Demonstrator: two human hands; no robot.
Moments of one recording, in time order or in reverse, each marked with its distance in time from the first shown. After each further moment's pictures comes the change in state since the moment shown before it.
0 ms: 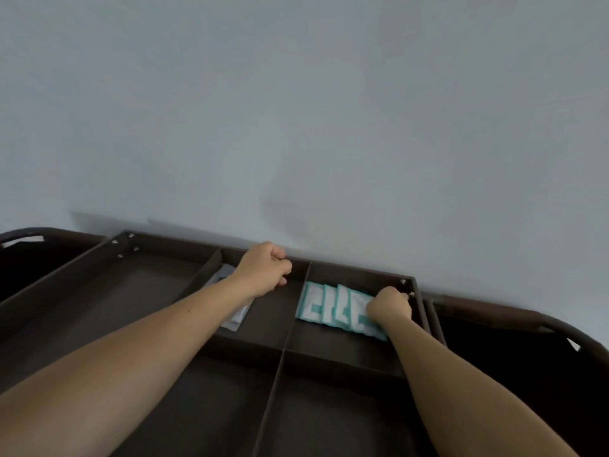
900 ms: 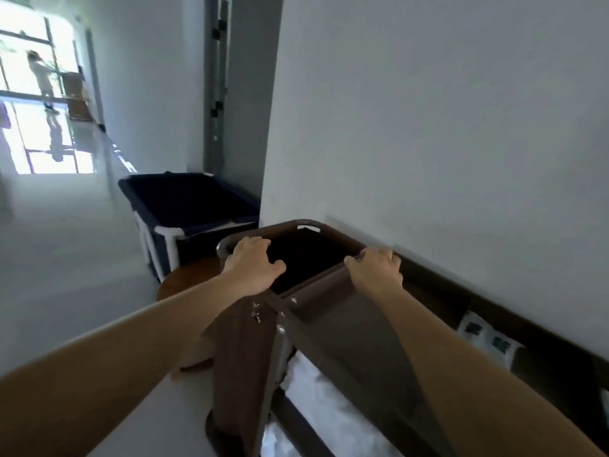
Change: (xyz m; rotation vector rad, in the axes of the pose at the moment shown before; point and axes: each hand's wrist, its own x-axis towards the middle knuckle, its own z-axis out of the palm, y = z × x) left_hand -0.256 -0.228 -0.417 0.476 0.579 -0.239; right_hand -0.382 -0.374 0.161 -0.090 -0.079 -0.868
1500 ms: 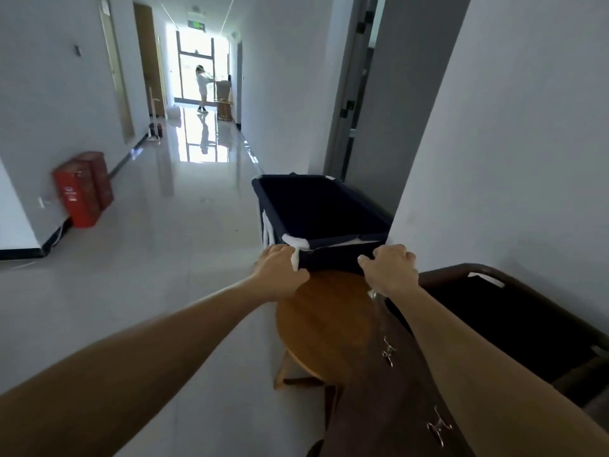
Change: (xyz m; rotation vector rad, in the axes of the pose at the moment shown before) left_hand 0.122 -0.281 -0.104 0.099 0.051 -0.284; right_hand 0.113 -0.301 0.187 -0.039 -0.156 -0.327
